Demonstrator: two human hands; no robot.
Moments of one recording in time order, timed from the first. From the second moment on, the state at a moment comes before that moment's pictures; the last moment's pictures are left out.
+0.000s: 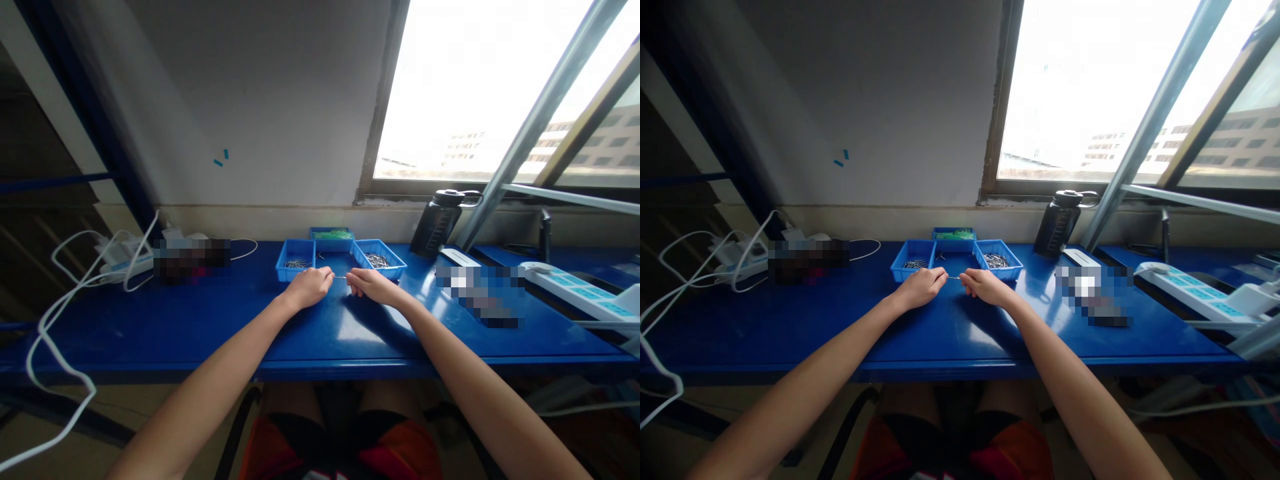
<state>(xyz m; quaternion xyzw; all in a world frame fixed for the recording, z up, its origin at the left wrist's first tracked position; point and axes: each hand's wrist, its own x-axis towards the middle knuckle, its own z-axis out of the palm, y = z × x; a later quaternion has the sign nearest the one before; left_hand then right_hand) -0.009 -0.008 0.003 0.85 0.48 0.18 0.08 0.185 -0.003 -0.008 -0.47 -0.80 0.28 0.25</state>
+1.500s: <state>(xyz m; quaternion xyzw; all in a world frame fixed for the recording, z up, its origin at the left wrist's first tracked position) -0.008 0.000 -0.011 0.81 0.58 0.07 0.03 0.188 0.001 -0.004 -0.47 -0.71 0.34 0.41</state>
